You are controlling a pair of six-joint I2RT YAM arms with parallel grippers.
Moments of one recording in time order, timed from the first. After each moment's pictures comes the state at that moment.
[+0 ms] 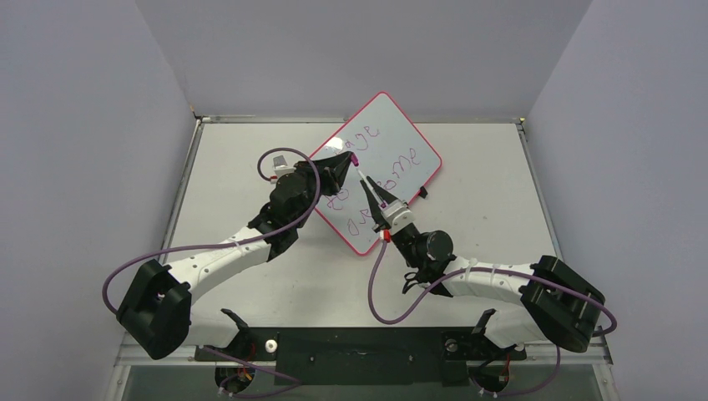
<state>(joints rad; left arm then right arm) -0.69 1.33 0.82 0.48 -0.28 -1.86 0.94 1.34 0.52 1.32 0.20 -0.53</state>
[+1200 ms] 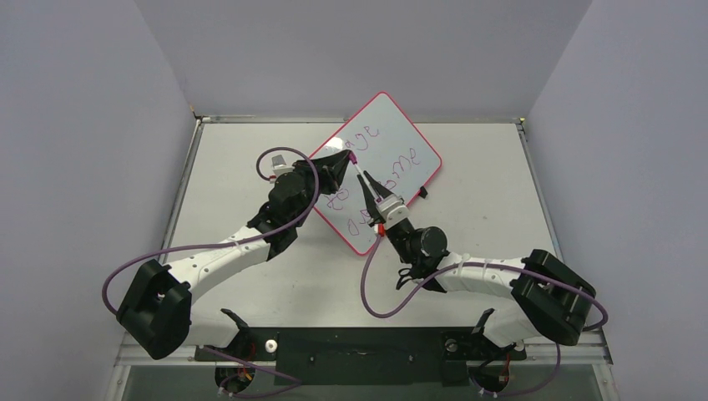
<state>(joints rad) -0.69 1.33 0.82 0.48 -0.28 -1.87 0.94 1.39 0.57 1.34 0.23 -0.54</state>
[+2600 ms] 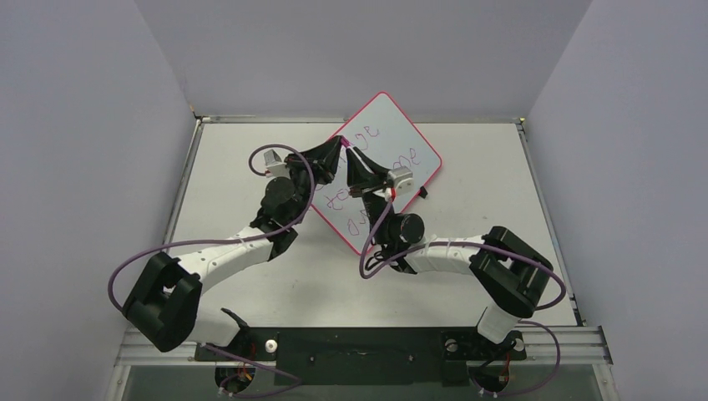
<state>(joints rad) -0.66 1.36 0.77 0.78 -0.30 -1.86 0.94 1.67 0.82 1.56 0.43 -0.17</state>
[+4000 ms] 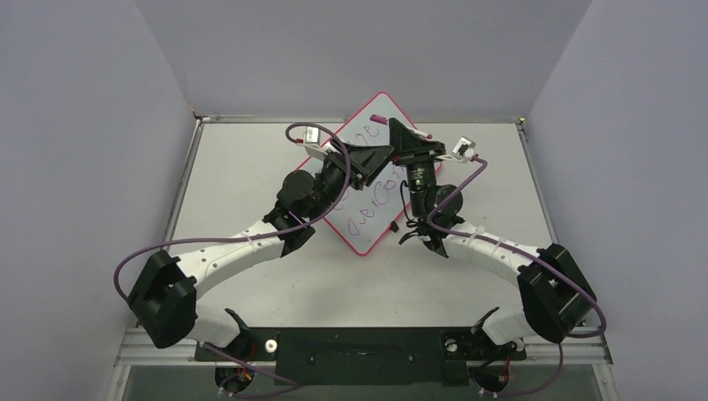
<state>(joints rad) -0.82 1.42 0.99 0.73 -0.06 -1.39 0.68 1.45 0.83 1.25 0.43 0.73</state>
